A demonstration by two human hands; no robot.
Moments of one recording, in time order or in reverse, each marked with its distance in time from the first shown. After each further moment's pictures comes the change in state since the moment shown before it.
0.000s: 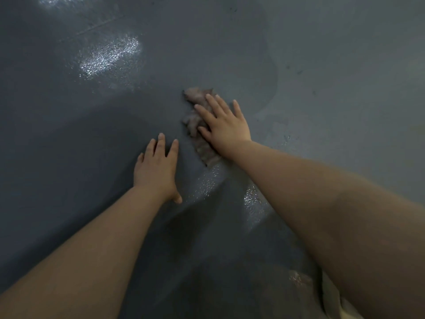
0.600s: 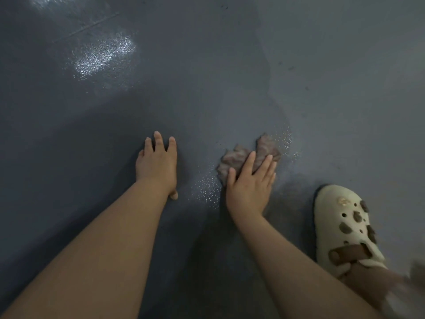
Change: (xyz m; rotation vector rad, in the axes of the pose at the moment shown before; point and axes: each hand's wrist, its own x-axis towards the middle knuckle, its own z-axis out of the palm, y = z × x) left_hand 0.000 0.015 -0.014 0.046 -0.072 -0.050; right_hand -0.130 -0.034 0.037 0.333 0.059 0.785
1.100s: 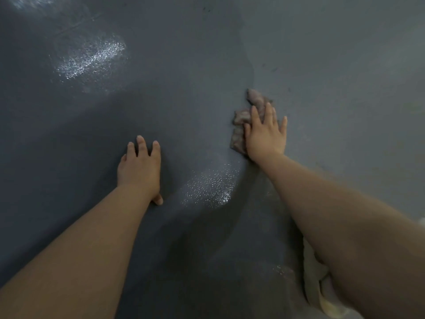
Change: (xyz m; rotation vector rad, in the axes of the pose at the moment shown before) left_hand -0.001 0.001 -0.002 0.029 -0.019 0.000; right_hand 0.134 0.027 -0.045 -0.258 -0.020 -0.213
